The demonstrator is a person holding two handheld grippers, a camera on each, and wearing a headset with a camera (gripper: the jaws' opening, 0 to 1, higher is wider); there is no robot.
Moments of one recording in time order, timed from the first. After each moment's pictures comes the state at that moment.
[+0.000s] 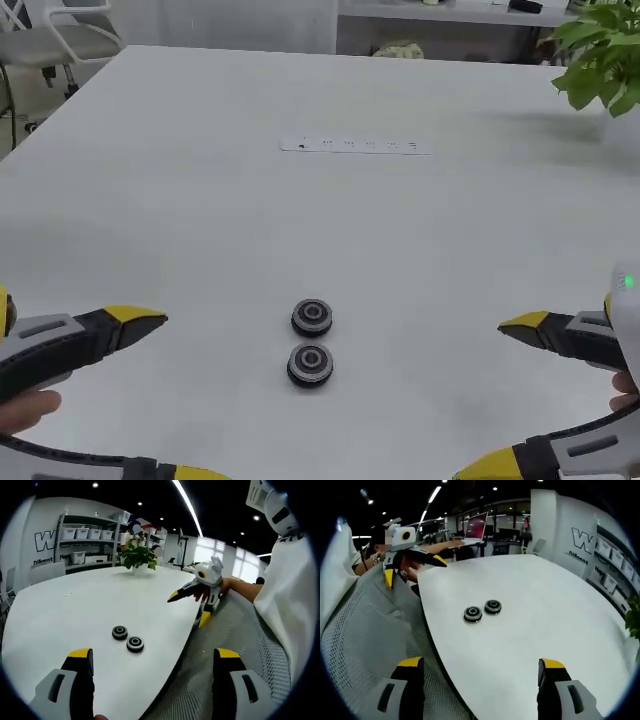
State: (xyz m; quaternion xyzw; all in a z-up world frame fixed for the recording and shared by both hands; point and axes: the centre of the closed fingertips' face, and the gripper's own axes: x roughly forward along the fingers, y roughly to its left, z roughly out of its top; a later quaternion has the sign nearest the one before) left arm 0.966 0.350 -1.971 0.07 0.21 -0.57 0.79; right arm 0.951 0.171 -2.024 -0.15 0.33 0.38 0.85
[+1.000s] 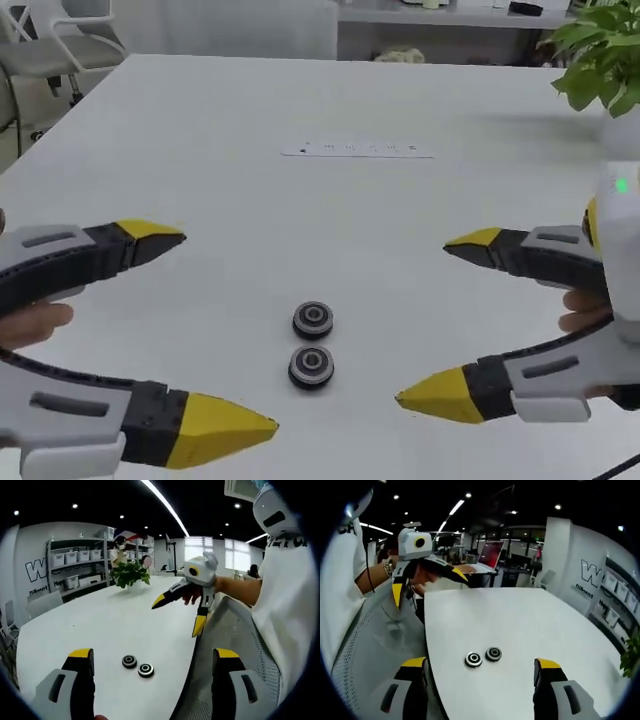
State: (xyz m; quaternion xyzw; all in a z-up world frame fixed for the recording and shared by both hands) left arm 0.984 0.333 -1.910 0.13 0.12 -0.59 0.79; right arm 0.987 0.223 -1.951 -0.19 0.21 0.42 0.86
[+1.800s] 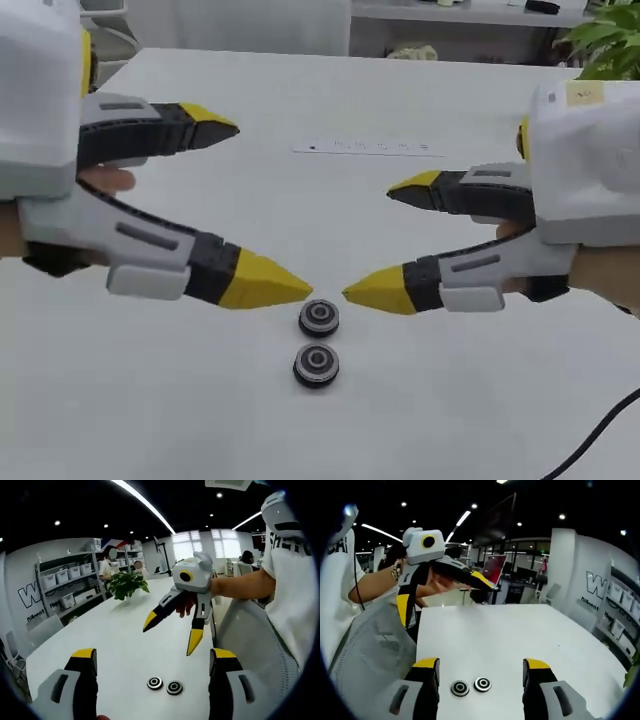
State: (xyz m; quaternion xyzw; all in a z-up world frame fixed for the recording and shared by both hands) left arm 1.040 0.295 -1.877 0.19 0.06 -0.62 0.76; right arm 1.047 0.252 -1.922 -0.17 0.15 0.46 0.86
